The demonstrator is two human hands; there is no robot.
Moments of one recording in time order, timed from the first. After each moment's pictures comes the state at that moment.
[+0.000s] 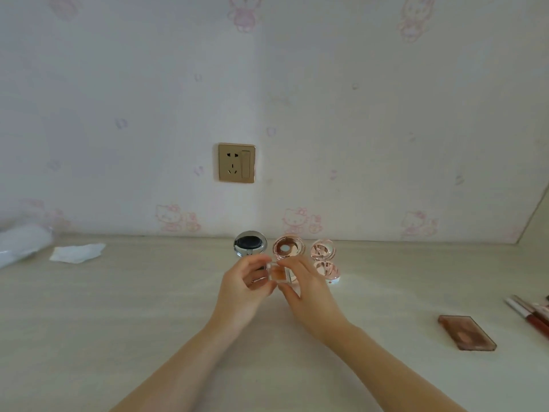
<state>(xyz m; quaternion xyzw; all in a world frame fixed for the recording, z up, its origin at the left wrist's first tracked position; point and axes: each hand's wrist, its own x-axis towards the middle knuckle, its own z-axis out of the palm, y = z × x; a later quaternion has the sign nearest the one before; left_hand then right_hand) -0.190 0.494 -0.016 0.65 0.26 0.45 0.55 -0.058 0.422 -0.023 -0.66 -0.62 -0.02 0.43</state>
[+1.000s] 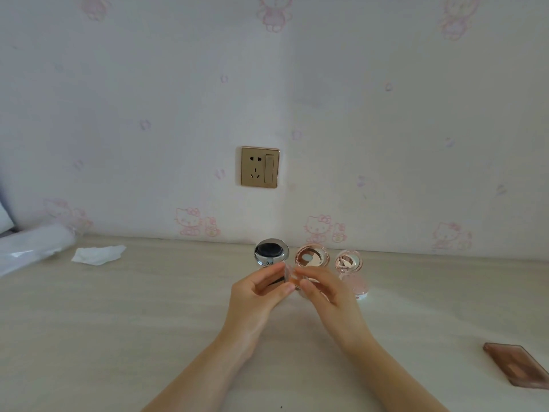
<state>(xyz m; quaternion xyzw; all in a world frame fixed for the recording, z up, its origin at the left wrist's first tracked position) -0.197 0.508 -0.019 0.52 0.25 0.45 0.68 -0.065 0.433 -0.019 -0.58 -0.55 0.16 0.58</state>
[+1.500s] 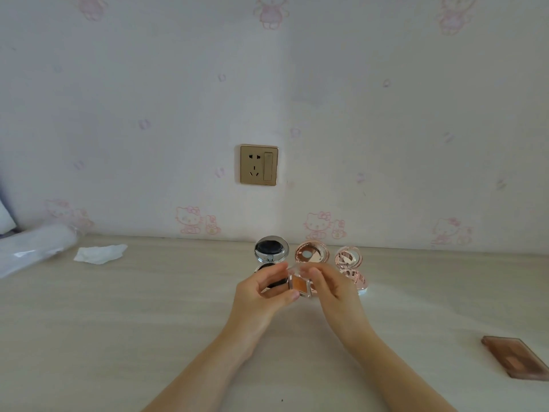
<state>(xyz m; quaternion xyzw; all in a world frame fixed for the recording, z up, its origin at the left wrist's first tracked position) -0.203 0.499 -0.016 0.59 0.27 0.42 0.64 -0.064 0.433 -0.016 -0.60 -0.49 0.17 0.60</state>
